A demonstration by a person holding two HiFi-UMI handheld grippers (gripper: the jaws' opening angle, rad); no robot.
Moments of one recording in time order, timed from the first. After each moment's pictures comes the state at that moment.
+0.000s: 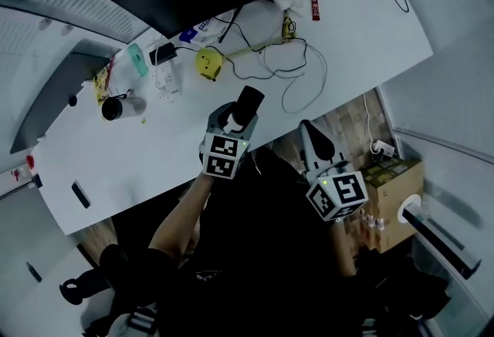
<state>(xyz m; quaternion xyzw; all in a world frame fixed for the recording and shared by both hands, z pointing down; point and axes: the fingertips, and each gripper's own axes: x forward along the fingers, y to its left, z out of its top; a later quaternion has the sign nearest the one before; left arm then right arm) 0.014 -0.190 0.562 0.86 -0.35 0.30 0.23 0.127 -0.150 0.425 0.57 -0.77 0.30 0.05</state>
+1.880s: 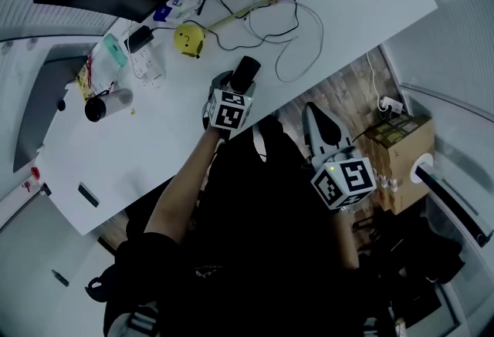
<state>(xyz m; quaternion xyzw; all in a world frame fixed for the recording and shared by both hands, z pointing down) 0.038 -0.190 0.708 0.83 -0.28 0.42 0.25 0.151 -0.127 0.469 0.61 -0.71 0.34 0.06</state>
